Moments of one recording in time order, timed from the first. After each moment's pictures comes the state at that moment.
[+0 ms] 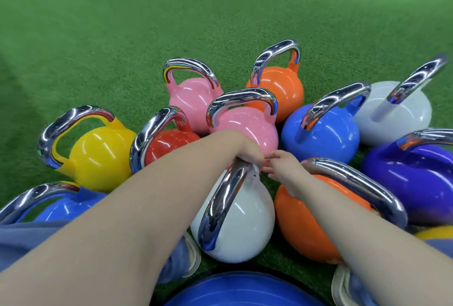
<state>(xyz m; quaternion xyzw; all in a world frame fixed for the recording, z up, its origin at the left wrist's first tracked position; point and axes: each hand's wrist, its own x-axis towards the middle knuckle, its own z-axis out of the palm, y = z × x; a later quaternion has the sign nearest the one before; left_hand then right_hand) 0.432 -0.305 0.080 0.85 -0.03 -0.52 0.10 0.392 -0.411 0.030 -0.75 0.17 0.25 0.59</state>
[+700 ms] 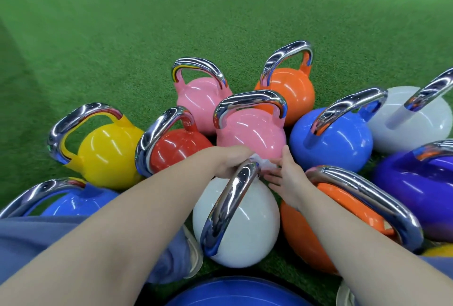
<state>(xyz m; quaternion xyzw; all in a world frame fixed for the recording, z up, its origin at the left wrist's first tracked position) 0.407 -0.271 0.068 0.68 0.15 -0.47 0.55 0.388 -0.406 0.027 -0.58 0.28 0.29 0.71</state>
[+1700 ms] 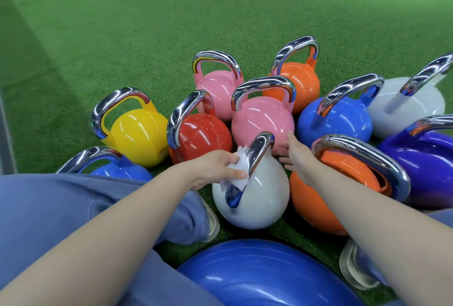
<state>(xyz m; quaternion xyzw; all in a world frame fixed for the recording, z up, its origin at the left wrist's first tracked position) 0.278 -0.211 0.096 0.80 0.04 -0.31 0.51 0.347 -0.401 0.042 -0.72 0.19 0.24 0.62</state>
